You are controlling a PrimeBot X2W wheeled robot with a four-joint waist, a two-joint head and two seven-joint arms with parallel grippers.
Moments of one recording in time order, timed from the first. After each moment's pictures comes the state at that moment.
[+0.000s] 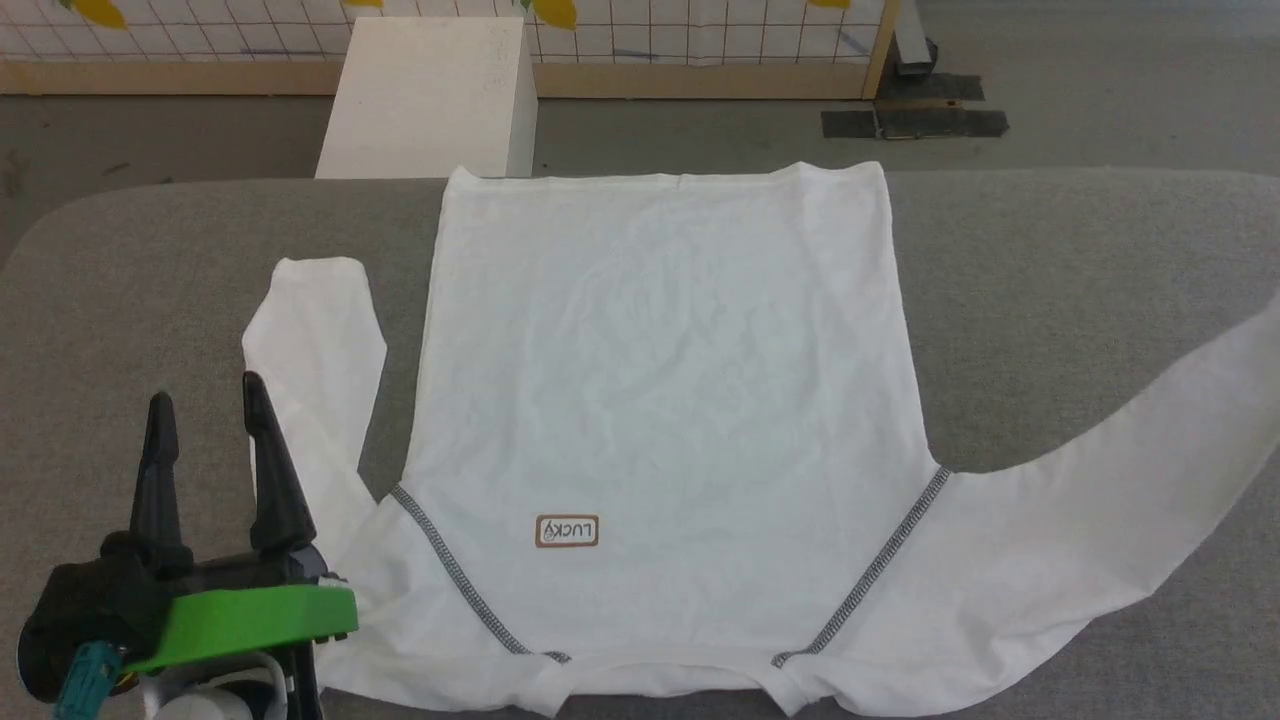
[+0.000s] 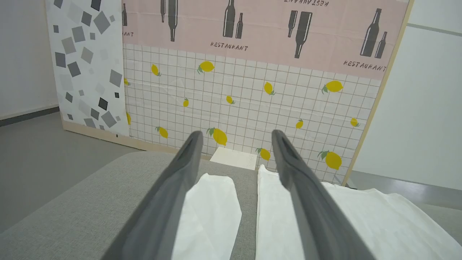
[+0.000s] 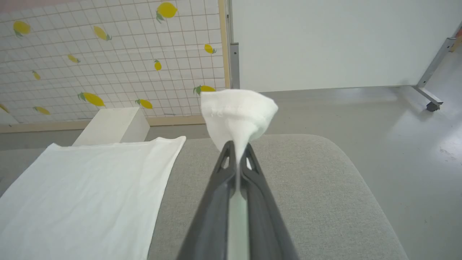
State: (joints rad) left arm 0.02 0.06 0.11 -0.20 -0.22 0.03 -0.26; right arm -0.34 -0.31 -0.36 -0.18 0.35 0.13 0.68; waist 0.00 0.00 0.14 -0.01
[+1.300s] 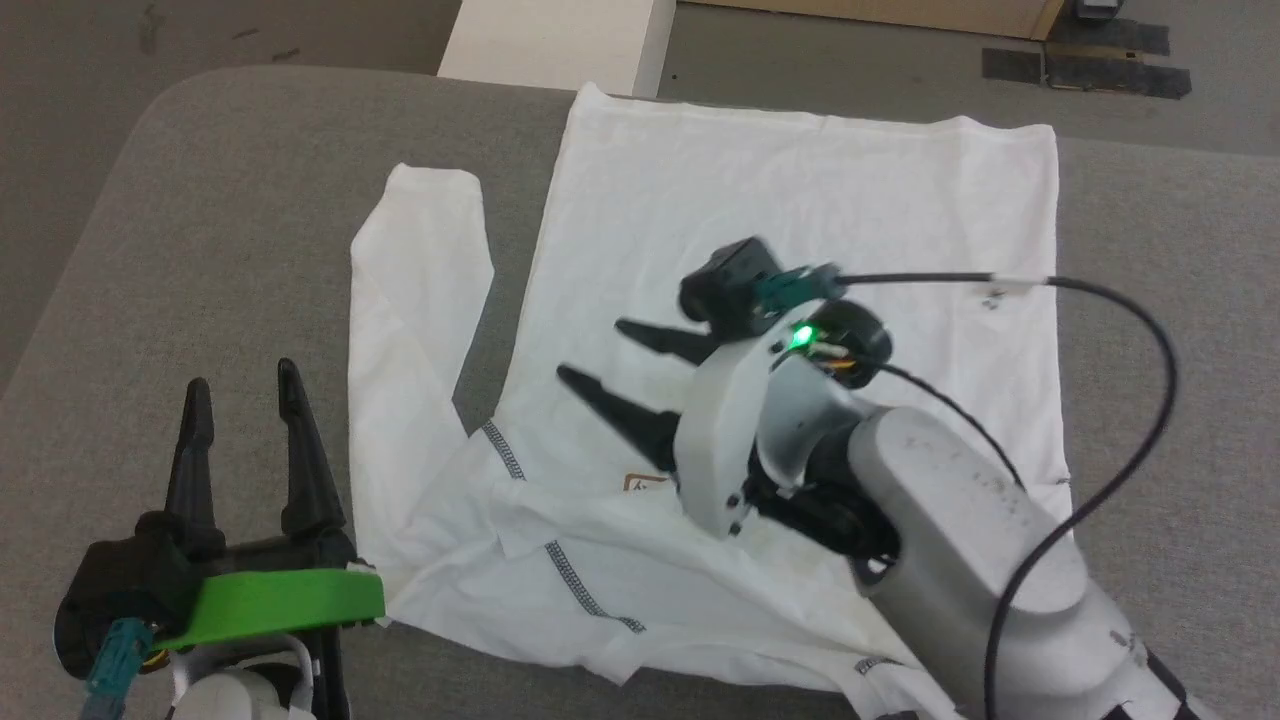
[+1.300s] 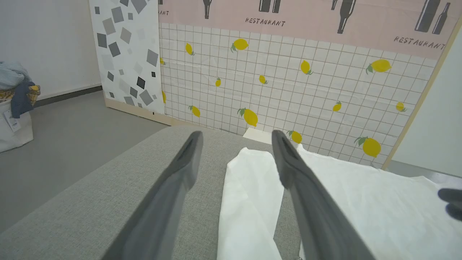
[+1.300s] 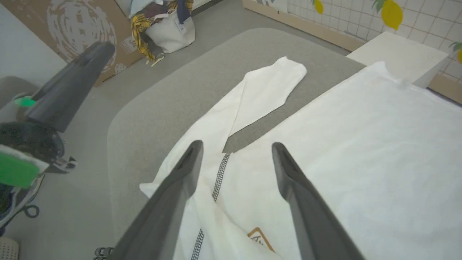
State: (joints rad) left arm -0.01 0.05 0.06 -0.16 -0.23 0.04 -0.26; right arm -0.64 -0.06 0.64 0.24 0.57 0.13 0.47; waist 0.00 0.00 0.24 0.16
